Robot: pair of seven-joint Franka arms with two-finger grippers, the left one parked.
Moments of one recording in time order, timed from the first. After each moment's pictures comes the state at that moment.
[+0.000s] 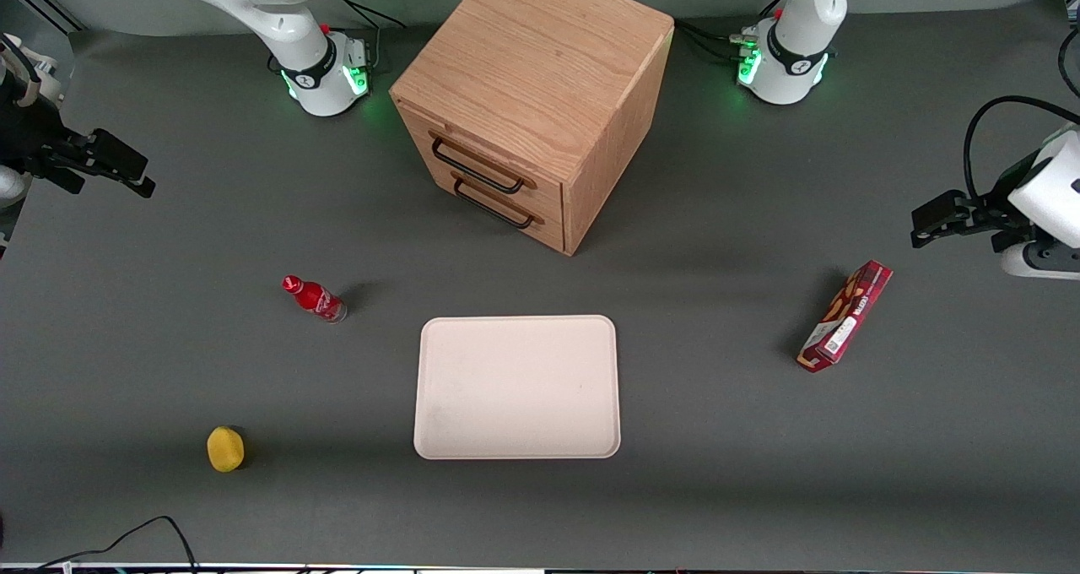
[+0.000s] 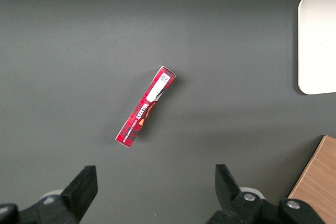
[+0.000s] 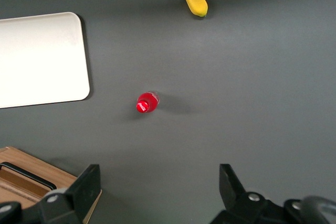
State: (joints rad) arm -0.06 -0.12 0.07 -1.66 0.01 1.59 0.13
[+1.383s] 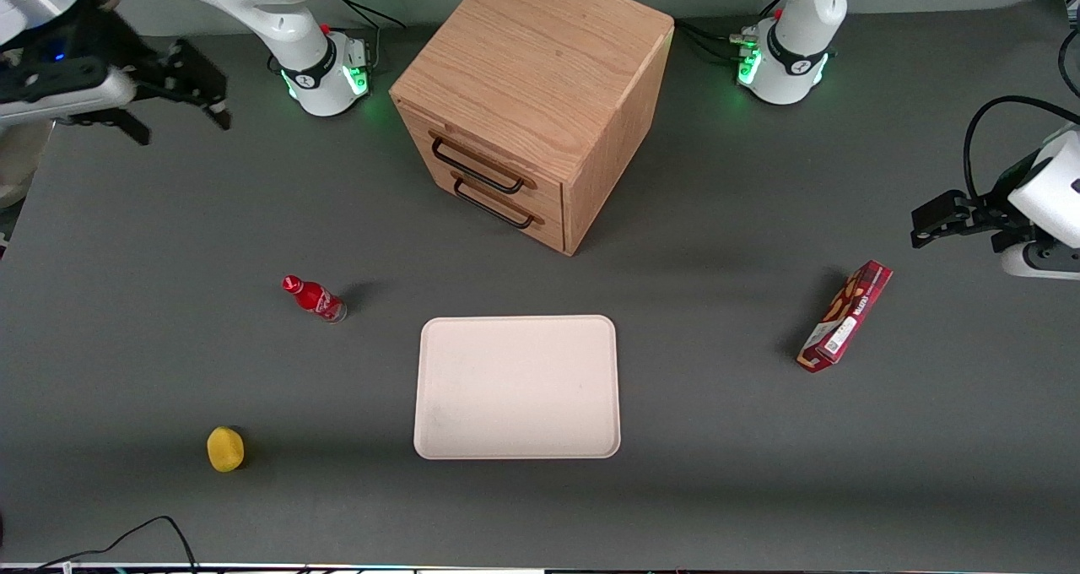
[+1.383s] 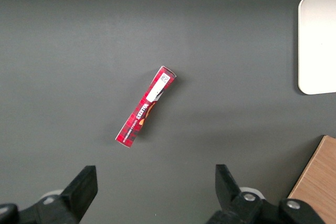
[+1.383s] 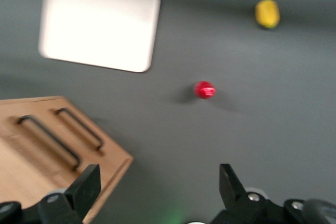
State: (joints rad) arm -0.04 -0.11 0.29 -1.47 0.11 1.43 0.10
